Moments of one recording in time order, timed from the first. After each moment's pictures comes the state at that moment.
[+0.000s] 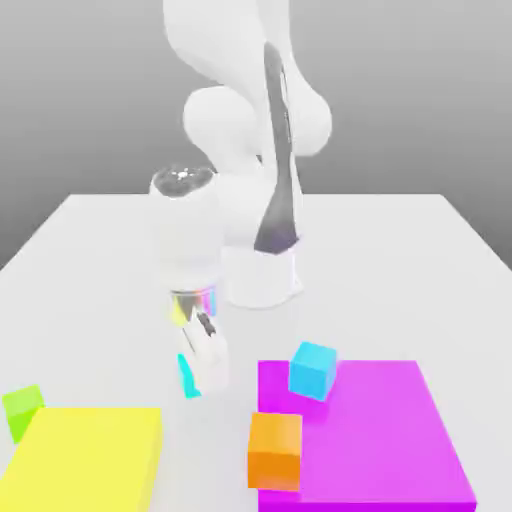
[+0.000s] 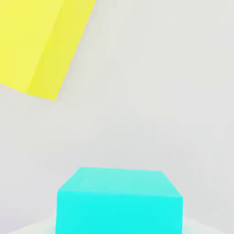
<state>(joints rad) -0.27 0.00 0.02 -2.94 0.00 2.94 1.71</state>
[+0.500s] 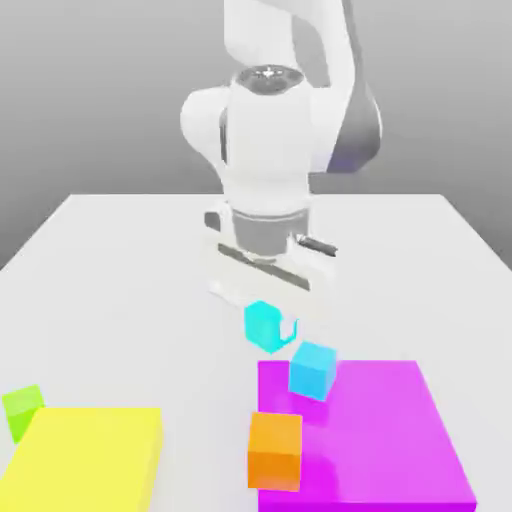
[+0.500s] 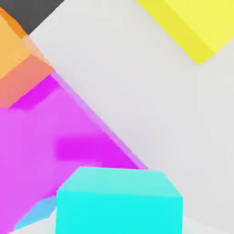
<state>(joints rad) -0.01 -0.32 0.15 -2.79 0.10 2.48 1.49</state>
